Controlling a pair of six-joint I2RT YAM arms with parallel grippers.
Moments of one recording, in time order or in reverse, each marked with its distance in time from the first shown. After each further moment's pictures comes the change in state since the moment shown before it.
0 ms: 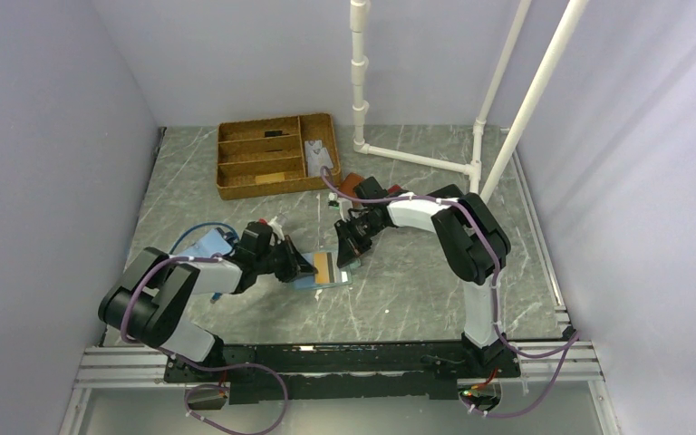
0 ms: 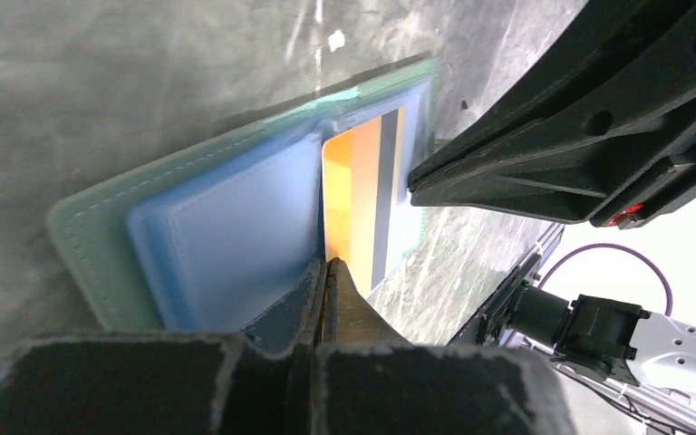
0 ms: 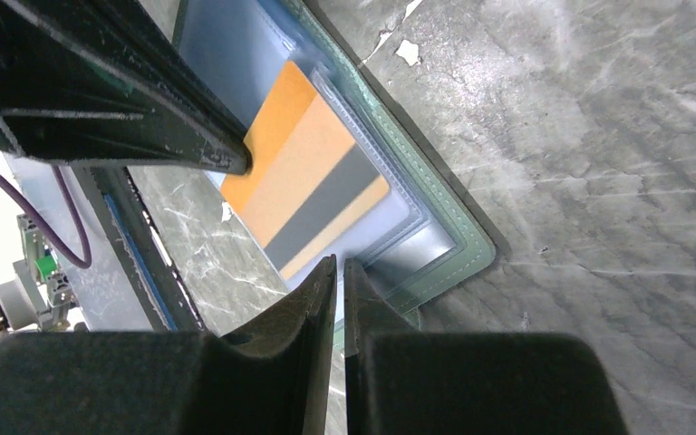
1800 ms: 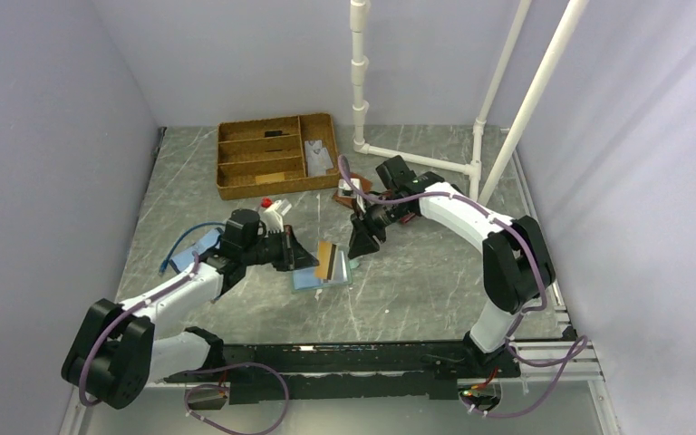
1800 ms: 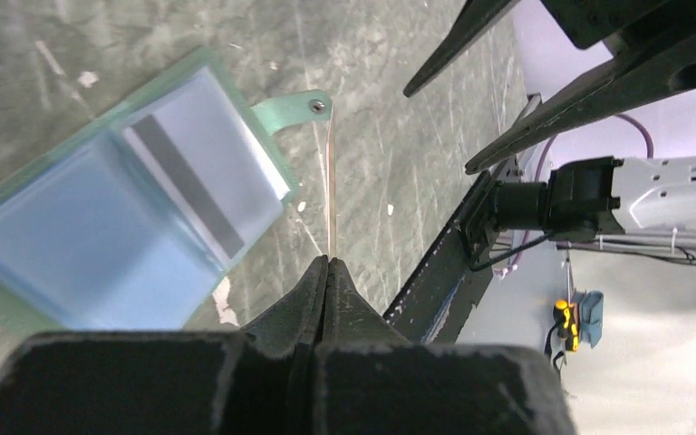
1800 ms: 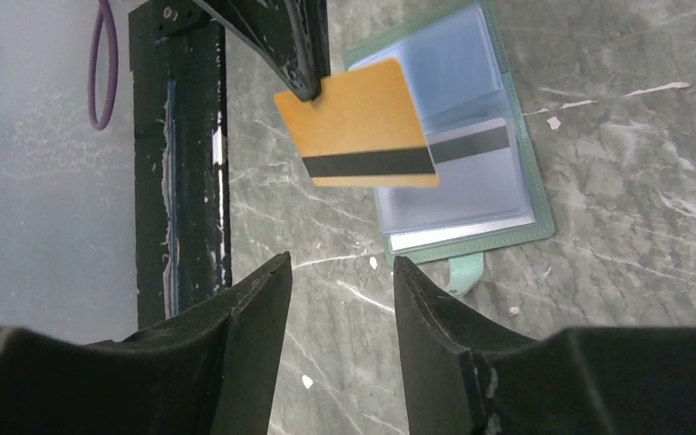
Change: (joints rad) left arm 0.041 -0.343 0.074 -0.262 0.192 0.293; right arm -0.066 -0.303 0.024 -0.282 -0.200 -0.546
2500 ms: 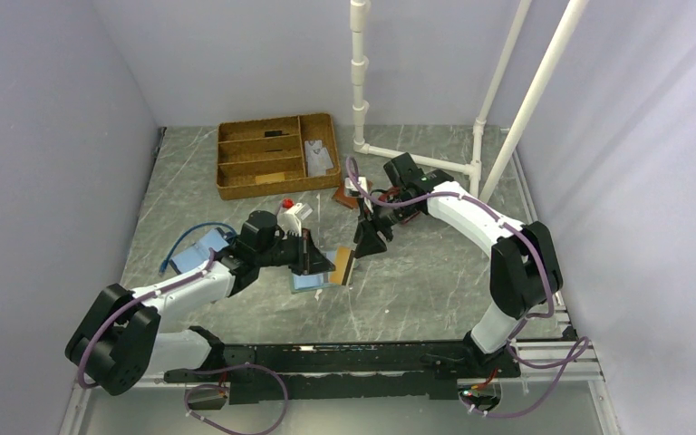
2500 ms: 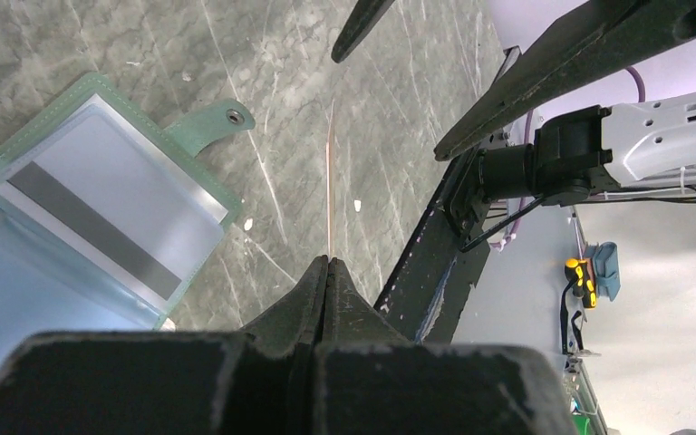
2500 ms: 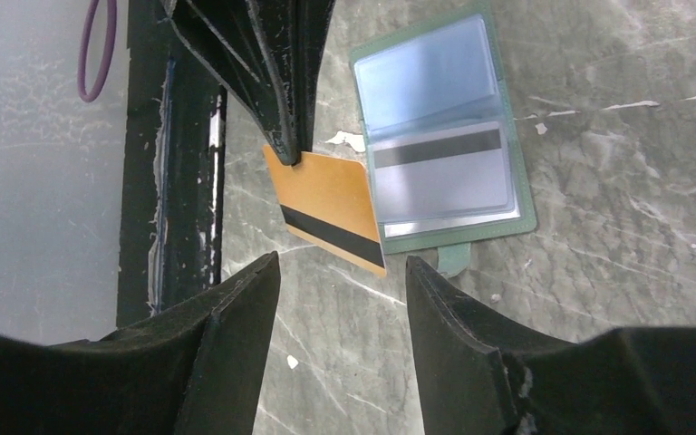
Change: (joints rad) left arm -0.161 0.080 0.031 0.127 -0.007 0.024; right arm -0.035 -0.054 0.000 -0.069 -0.021 -0.136
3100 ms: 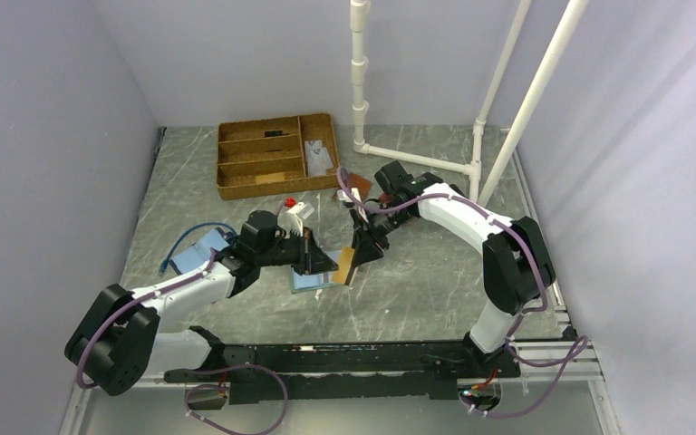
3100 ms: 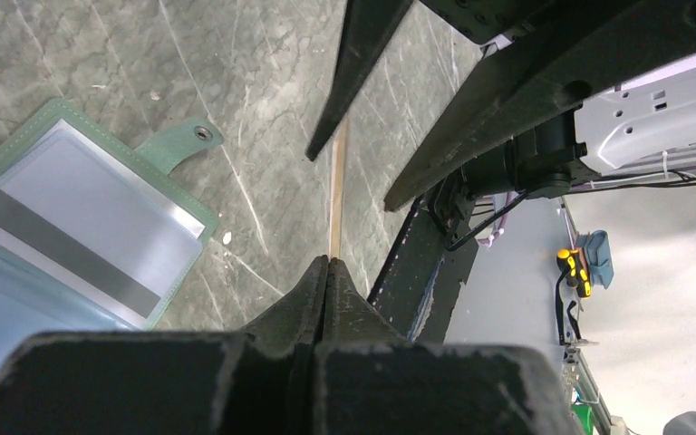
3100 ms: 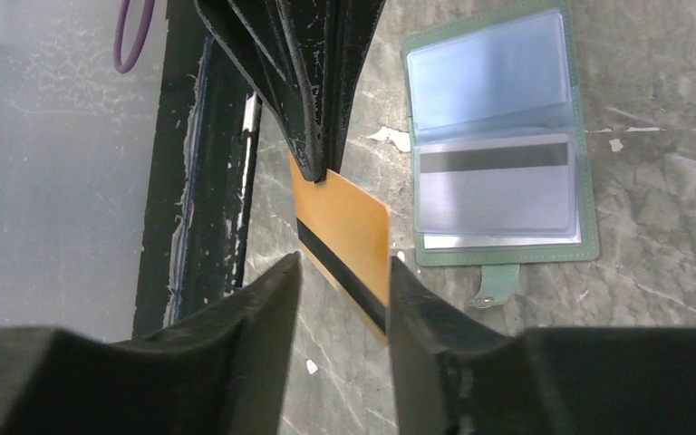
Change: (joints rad) left arm -0.015 -0.002 0.000 0.051 0.029 -0.001; right arm 0.051 0.043 0.000 -0.070 -0.040 -0.084
